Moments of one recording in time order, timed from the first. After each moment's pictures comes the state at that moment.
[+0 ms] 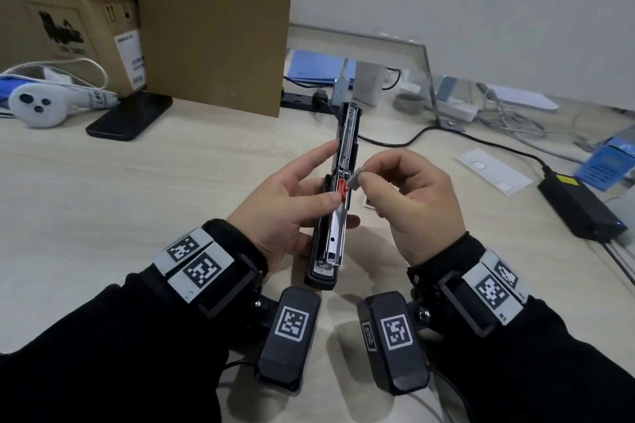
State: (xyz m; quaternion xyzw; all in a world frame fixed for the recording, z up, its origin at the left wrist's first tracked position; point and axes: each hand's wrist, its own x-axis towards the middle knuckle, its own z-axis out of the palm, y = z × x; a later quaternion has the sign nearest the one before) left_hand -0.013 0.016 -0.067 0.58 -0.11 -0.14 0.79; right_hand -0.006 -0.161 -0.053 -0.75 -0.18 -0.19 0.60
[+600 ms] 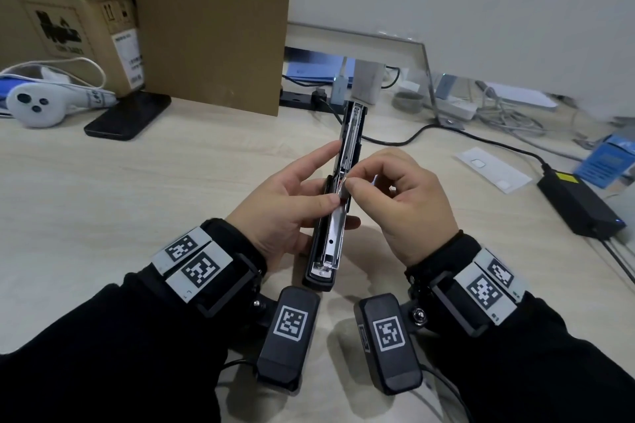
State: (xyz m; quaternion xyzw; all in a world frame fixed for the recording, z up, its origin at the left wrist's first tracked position) left_hand -0.012 0.016 -0.069 0.58 -0.12 -0.14 0.79; right_hand -0.005 -0.158 -0.054 -0.79 -0.22 -0.19 0.53
